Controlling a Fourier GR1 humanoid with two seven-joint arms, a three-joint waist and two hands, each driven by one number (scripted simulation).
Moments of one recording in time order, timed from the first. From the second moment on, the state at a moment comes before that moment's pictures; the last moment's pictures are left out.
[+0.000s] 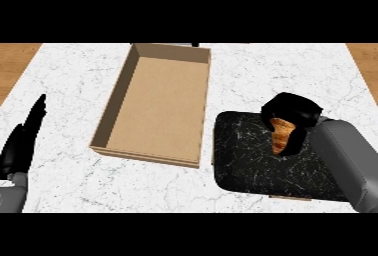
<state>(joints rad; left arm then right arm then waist) -0.11 0.43 0.07 -1.34 -0.15 0.14 0.06 -0.65 -0.43 0.31 -0.79 0.92 0.17 -0.71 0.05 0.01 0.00</state>
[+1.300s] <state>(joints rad) -0.12 0.41 0.10 -1.32 -0.17 0.14 0.06 -1.25 -0.23 0.00 -0.38 0.77 0.03 -0.84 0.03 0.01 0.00</state>
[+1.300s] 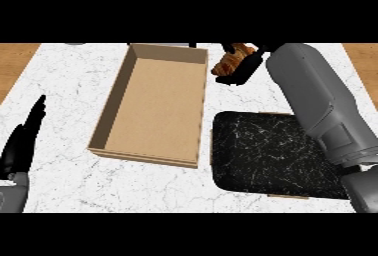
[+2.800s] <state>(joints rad) -0.28 0.36 0.04 -1.26 -0.22 0.09 0.06 -1.48 0.00 0.06 -0.12 0.50 0.01 -0.38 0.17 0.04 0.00</state>
